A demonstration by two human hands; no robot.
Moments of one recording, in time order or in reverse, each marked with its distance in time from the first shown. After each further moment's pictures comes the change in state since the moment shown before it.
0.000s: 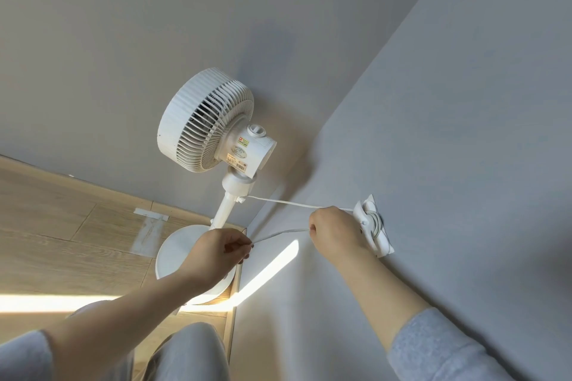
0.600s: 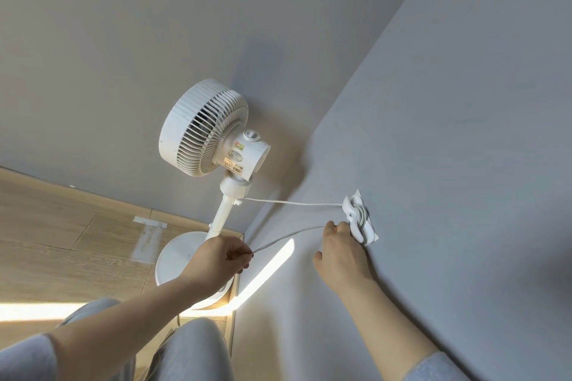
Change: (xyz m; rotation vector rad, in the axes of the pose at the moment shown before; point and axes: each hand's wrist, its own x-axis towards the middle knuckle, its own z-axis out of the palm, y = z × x) left_hand -0.029 0.012 0.000 0.038 -0.064 -0.018; right_hand -0.059 0.003 0.024 0.051 0.065 0.182
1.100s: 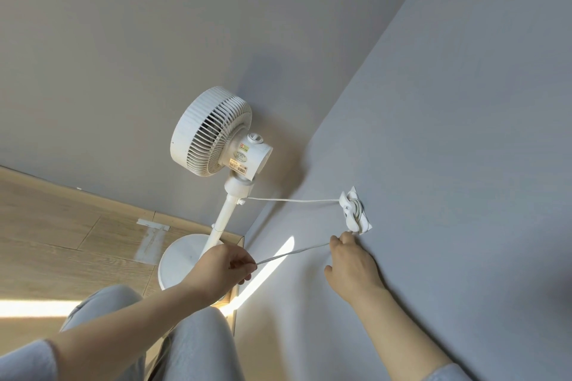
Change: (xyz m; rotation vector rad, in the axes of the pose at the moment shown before) left_hand -0.048 0.008 -0.004 0.016 -0.063 0.038; right_hand -0.049 0.011 -0.009 -0.063 -0.034 -0.051
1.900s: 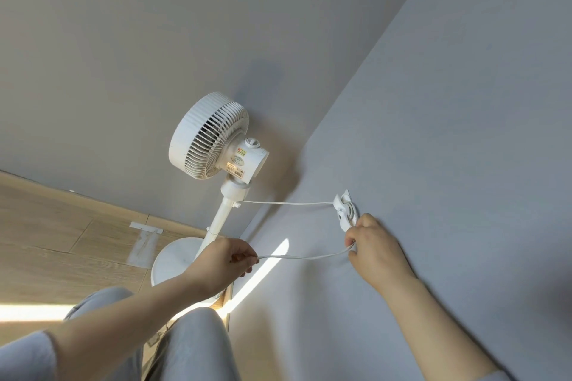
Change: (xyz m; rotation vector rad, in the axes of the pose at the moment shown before) left_hand -0.003 0.016 -0.012 0.014 0.012 0.099; right_hand -0.018 0.031 -0.055 0.084 0.141 -0.010
